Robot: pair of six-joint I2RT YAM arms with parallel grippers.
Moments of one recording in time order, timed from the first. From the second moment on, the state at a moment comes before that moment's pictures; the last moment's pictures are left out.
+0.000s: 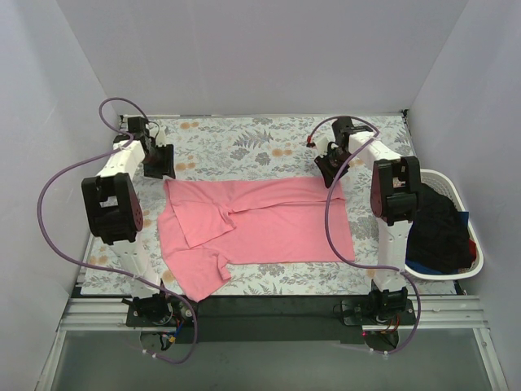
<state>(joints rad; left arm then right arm) 0.13 1.96 1.54 -0.71 0.21 0.12 0.19 2.19 1.72 -0.89 -0.30 -0.57</state>
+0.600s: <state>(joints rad) 0.13 2.06 1.54 -0.72 0.22 0.07 0.19 2.19 1.72 -0.85 -0.26 -0.56</state>
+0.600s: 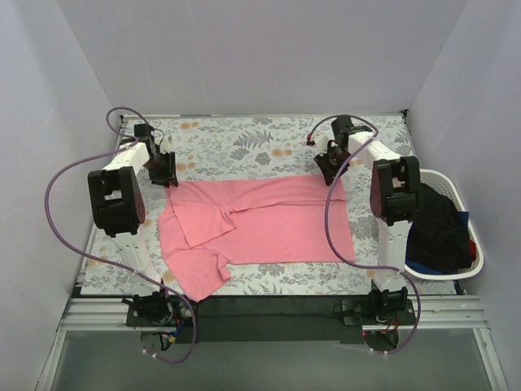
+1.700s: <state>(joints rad) 0.14 2.30 1.86 -0.58 0.21 -0.06 0.20 2.32 1.93 -0.71 -0.05 -0.56</state>
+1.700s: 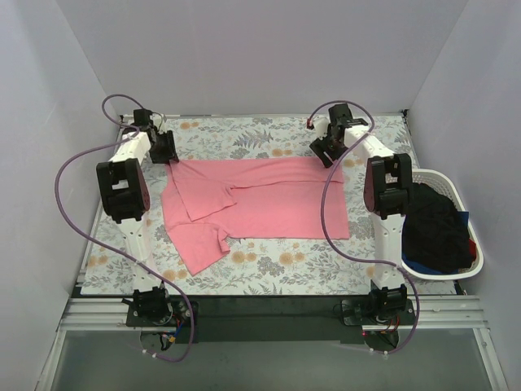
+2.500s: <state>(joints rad) 0.17 1.61 1.27 -1.08 0.57 0.64 0.32 1.62 1.17 -0.94 -0.23 -0.73</state>
